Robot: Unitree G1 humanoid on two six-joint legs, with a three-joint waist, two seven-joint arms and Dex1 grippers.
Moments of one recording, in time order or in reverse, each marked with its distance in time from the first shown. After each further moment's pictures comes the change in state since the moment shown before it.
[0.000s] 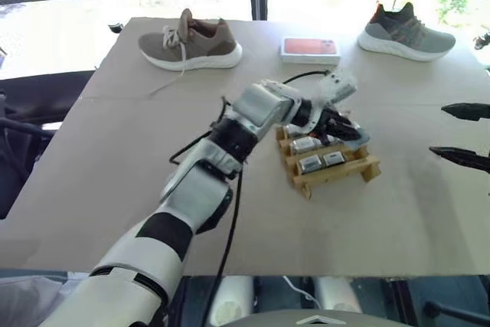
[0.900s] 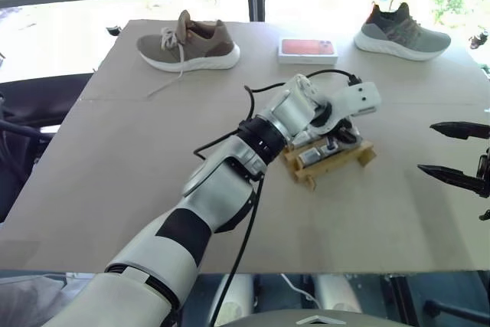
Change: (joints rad) left arm -0.052 -0.075 -0.033 -0.038 0.334 0.036 0.039; right arm 0.131 0.031 -0.040 -0.102 0.021 -0.001 -0.086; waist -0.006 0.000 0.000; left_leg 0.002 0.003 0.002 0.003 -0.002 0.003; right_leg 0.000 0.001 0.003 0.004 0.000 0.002
